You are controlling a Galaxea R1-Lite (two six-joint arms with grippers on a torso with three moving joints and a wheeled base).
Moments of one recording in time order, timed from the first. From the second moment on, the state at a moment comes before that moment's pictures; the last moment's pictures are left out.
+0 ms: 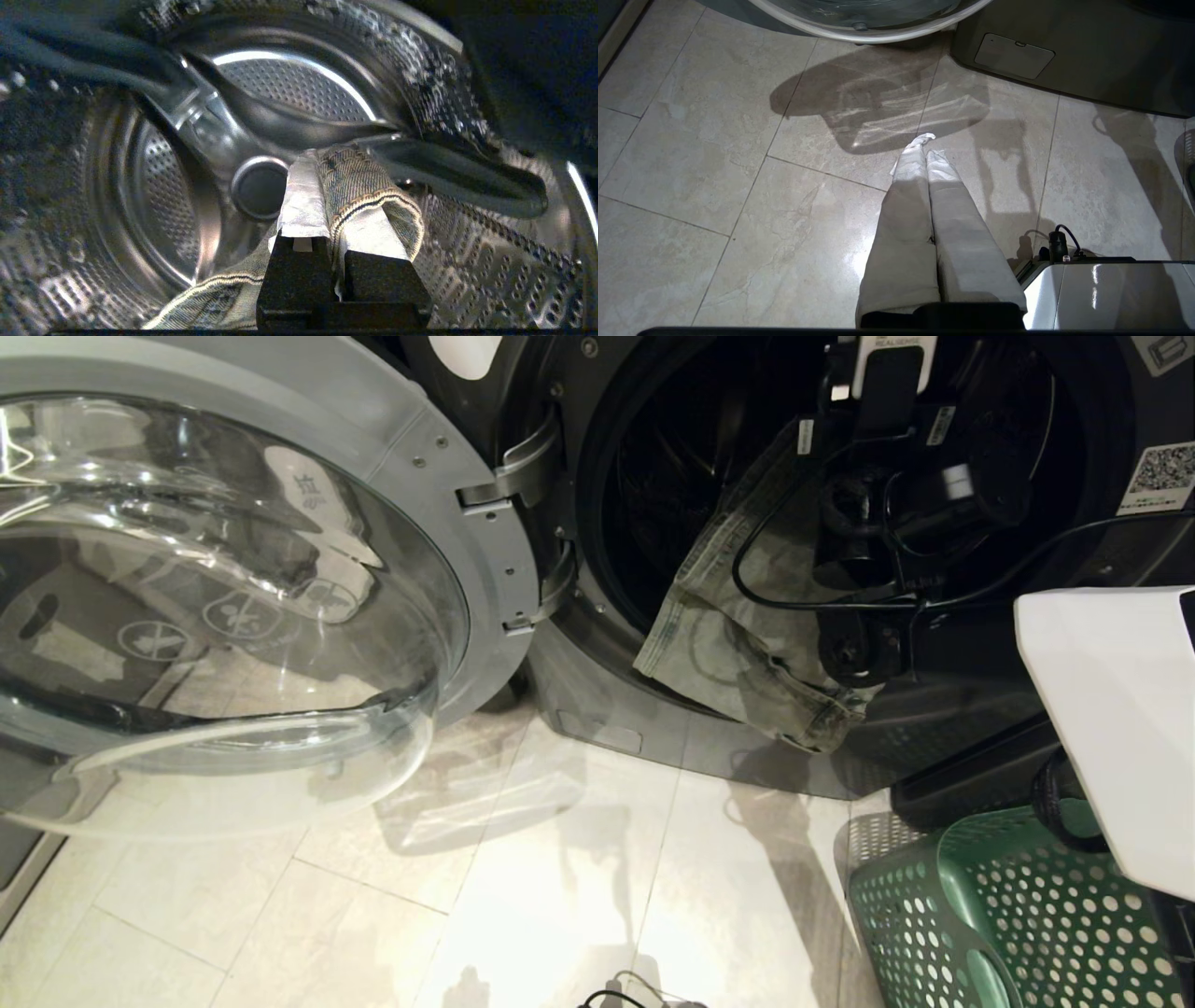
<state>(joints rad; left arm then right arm) -0.01 0.00 0.00 0.00 0.00 0.00 0.40 2.28 -1.96 -1.42 -0.43 -0.70</state>
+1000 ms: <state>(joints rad) -0.01 0.00 0.00 0.00 0.00 0.00 0.44 2.25 -1.95 -1.45 -0.44 -0.72</state>
